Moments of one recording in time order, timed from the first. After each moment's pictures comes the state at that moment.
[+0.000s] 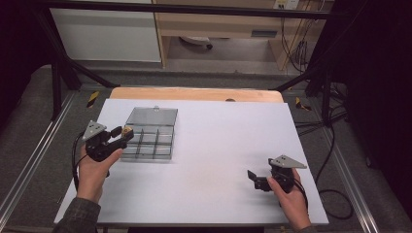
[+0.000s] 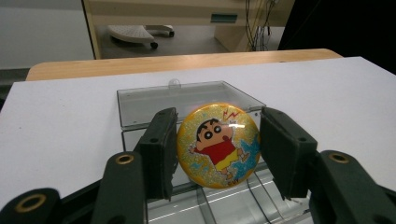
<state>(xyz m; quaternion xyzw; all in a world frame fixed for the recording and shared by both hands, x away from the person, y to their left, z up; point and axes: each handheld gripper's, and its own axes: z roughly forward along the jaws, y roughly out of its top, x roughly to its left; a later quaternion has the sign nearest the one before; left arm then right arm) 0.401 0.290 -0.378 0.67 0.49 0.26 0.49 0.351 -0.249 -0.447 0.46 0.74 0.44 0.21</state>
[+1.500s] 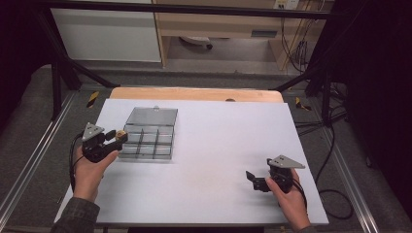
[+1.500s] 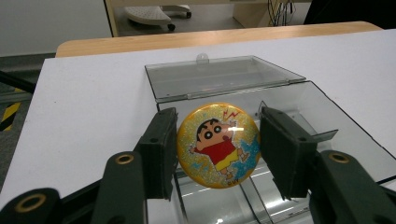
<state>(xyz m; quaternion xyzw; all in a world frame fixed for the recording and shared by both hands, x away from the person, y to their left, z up) 0.408 0.305 -0.395 0.69 0.50 0.27 0.44 0.351 -0.245 -0.447 0.45 0.75 0.44 0.21</state>
